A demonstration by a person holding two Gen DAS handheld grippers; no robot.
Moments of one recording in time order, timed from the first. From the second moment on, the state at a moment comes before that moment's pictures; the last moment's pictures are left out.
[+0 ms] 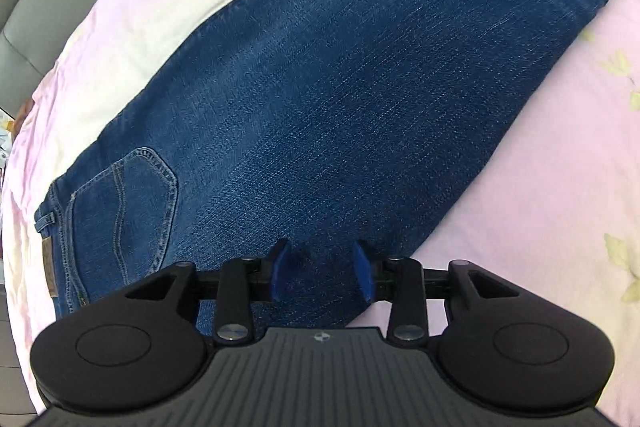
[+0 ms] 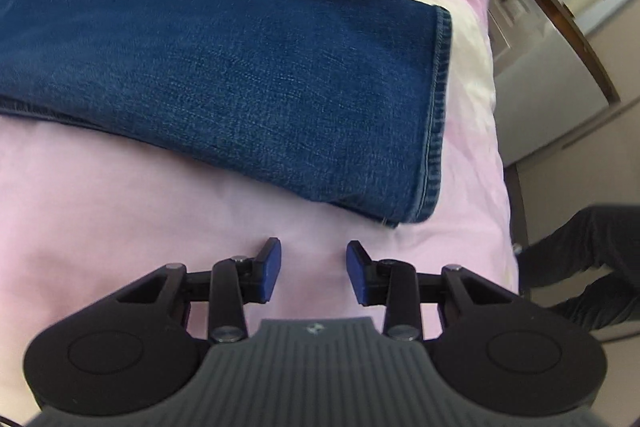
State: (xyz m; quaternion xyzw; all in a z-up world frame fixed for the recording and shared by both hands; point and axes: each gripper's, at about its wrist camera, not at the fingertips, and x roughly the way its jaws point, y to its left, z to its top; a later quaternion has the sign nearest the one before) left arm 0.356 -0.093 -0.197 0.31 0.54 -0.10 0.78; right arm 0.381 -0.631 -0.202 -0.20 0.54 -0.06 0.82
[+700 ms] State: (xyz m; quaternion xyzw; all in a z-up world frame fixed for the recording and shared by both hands) left arm 0.365 -0.083 -0.190 0.26 0.55 -0.09 0.79; right arm 0.397 -0.707 -0.161 -0.08 0.54 -0.09 0.83
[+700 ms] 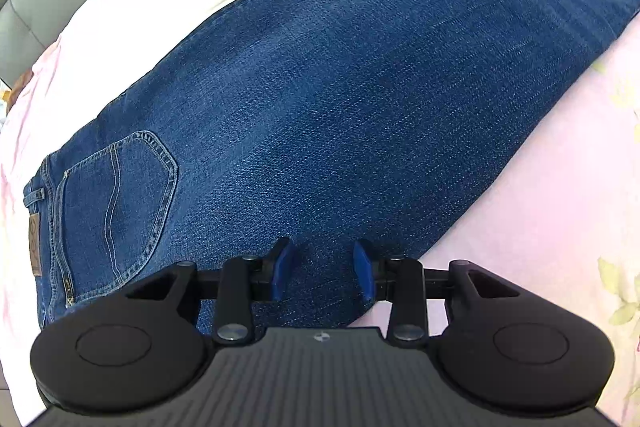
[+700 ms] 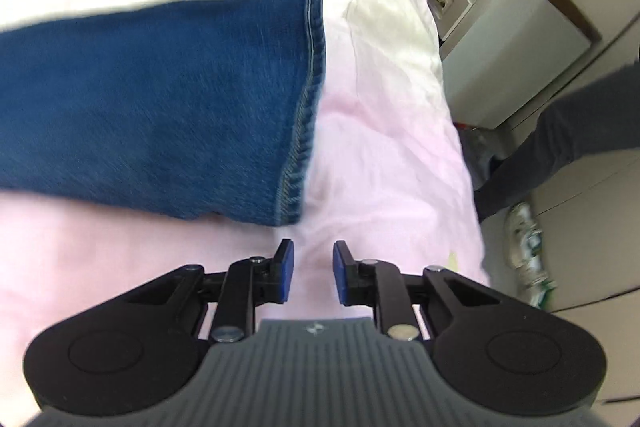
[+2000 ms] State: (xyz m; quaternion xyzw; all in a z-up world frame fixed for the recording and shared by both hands) left arm 0.362 -0.047 -0.179 0.19 0.54 -0.13 0.81; right arm 0.406 -0.524 -0.130 -0.57 0.41 -0.01 0.72
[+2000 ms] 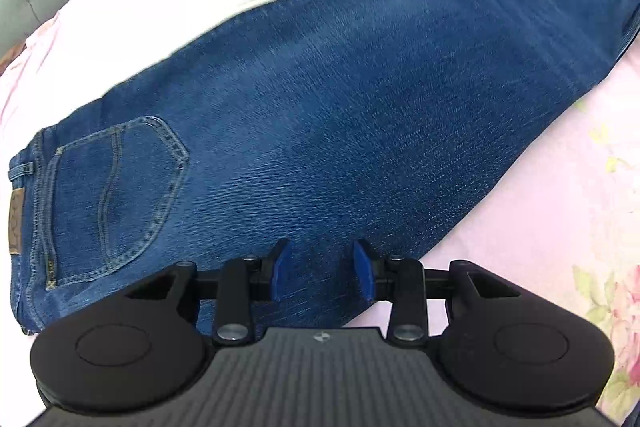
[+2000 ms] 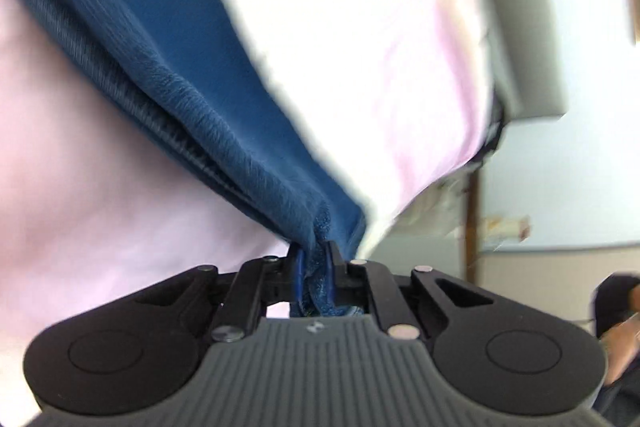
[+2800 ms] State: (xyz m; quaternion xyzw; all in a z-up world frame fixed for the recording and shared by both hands) left arm 0.335 0.078 -0.143 0.10 0.48 -0.10 0.87; right arm 0.326 -0.086 -0.149 -0.70 0.19 0.33 0.60
